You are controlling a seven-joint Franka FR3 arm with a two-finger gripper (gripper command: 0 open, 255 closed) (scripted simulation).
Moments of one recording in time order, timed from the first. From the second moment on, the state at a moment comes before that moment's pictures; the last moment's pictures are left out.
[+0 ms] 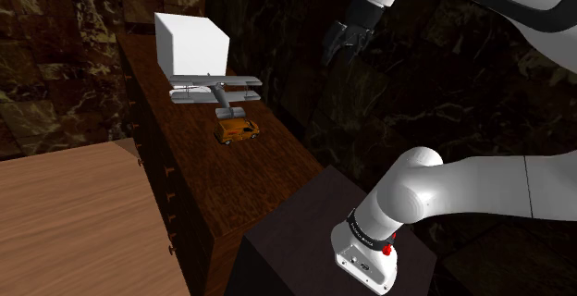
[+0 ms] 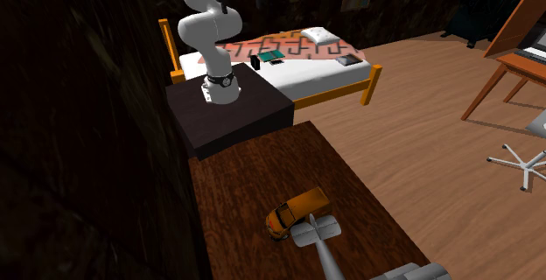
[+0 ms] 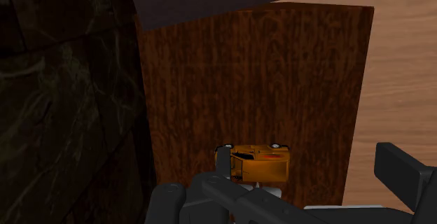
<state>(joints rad) -0.01 -0.82 -0.04 -2.30 -0.04 1.61 0.13</state>
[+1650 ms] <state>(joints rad) -0.01 -0.22 -0.18 -2.49 -0.04 2.46 -0.02</state>
